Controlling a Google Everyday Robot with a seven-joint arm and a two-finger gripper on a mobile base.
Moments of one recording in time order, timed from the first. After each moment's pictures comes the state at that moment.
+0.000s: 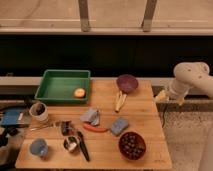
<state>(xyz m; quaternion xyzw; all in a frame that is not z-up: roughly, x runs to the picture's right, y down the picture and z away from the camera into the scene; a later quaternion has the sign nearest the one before) 0.370 0.077 0.794 -0.19 0.21 0.73 0.62</state>
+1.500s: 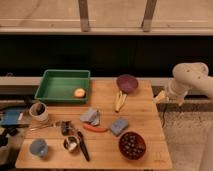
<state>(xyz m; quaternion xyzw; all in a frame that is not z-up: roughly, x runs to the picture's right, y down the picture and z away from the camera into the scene) 0.361 0.083 0.793 -0.19 0.21 0.71 0.65</state>
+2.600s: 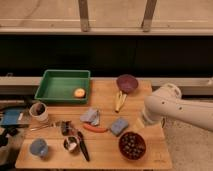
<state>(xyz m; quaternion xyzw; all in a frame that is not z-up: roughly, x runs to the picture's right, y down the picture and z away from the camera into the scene) 0.211 0.178 0.710 -0.23 0.14 0.50 0.82</state>
